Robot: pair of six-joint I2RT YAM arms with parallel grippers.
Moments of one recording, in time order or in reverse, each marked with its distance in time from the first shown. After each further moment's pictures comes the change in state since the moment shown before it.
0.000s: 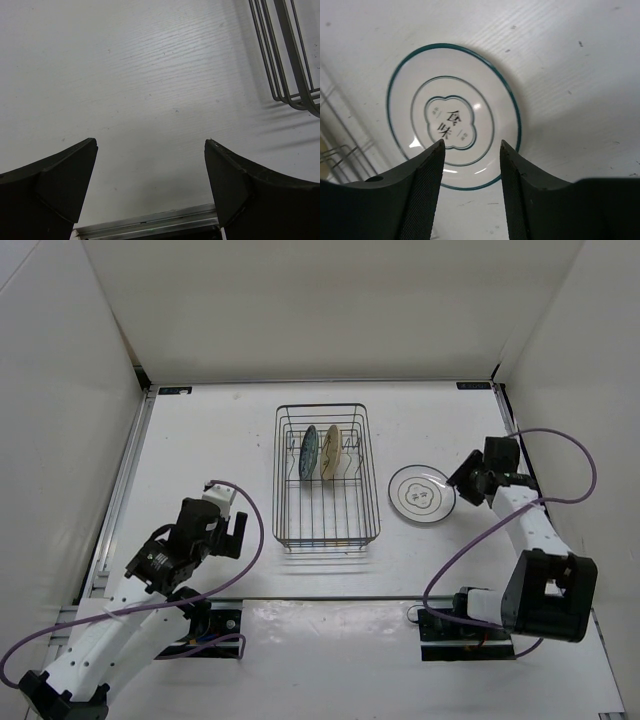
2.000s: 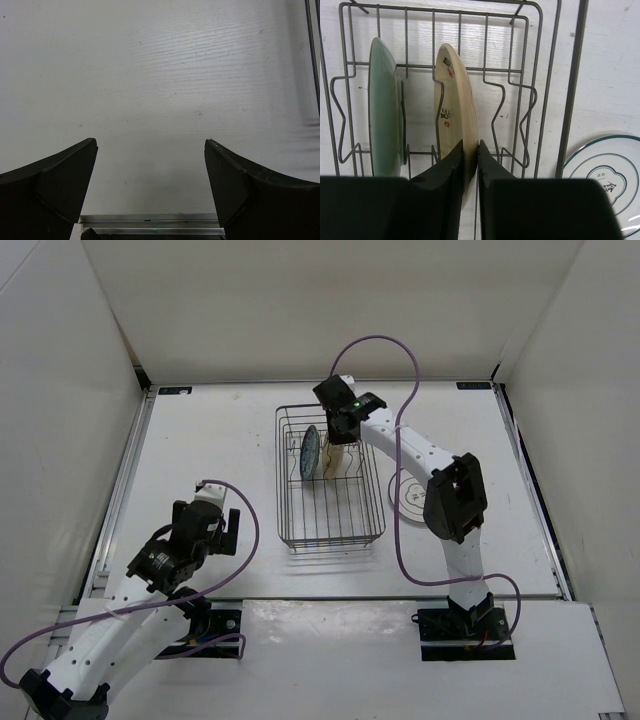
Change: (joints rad) left arm 0.000 0.005 -0.010 -0.022 -0.136 -0.079; right arm 0.785 0.809 1.135 -0.377 0.369 -0.188
